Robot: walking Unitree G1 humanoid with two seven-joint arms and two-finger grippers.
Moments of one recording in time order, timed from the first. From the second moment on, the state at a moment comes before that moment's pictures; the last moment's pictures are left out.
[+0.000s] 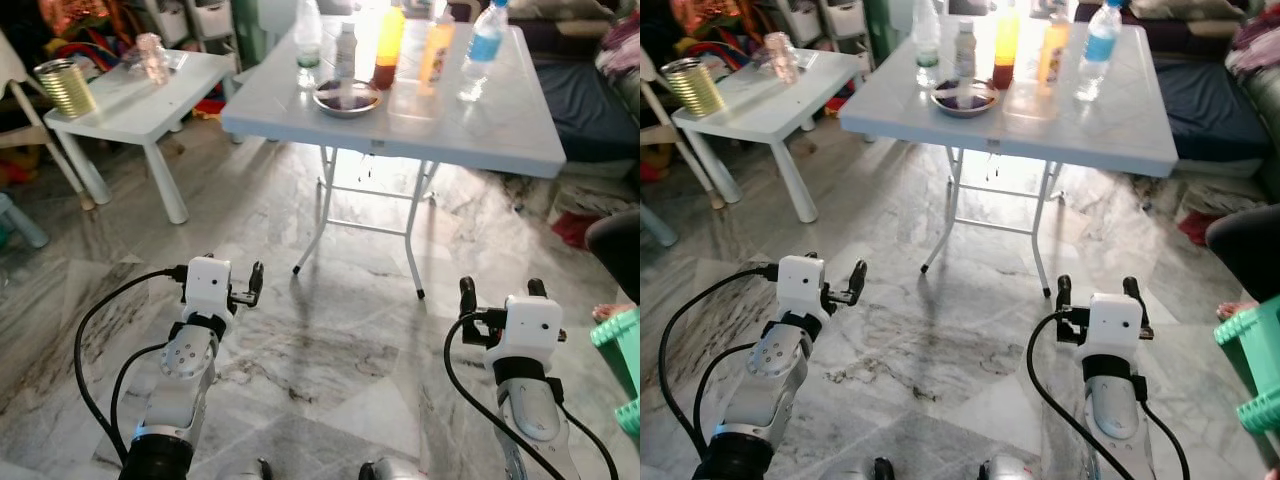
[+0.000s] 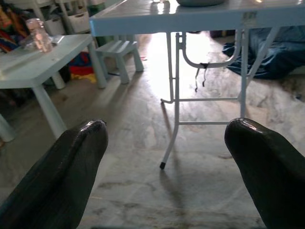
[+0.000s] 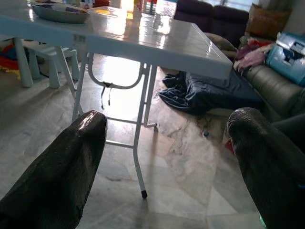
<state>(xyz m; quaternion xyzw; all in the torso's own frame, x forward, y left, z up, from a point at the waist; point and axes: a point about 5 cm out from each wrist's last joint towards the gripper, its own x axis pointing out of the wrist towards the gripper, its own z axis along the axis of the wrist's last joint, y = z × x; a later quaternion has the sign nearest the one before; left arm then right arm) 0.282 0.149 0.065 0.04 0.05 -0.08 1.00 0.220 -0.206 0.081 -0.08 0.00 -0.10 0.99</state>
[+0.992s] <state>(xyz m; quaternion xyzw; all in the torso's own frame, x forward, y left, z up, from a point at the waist) 0.276 0.147 0.066 0.02 0.04 -0.08 1.00 0.243 -0.181 0.098 -0.08 -0.02 -0.01 1.00</state>
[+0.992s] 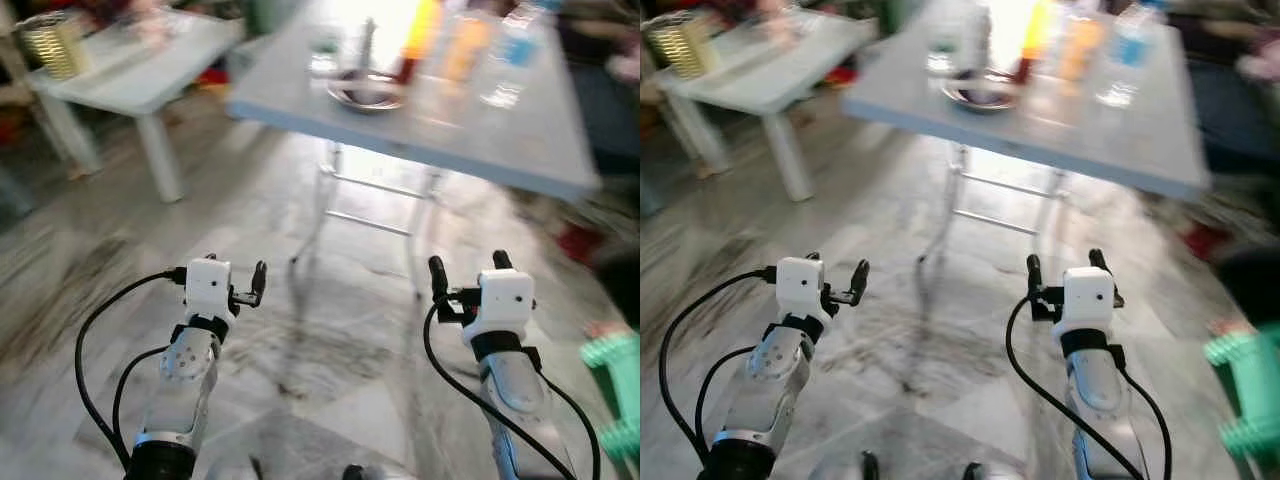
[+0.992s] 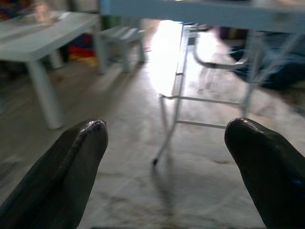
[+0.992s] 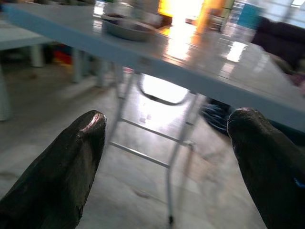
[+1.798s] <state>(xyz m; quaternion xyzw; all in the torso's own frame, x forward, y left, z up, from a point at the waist) 0.277 0.141 0.067 0.01 0.04 -0.08 1.00 0.251 -0.179 0.095 -0.07 -0.01 0.00 1.00</state>
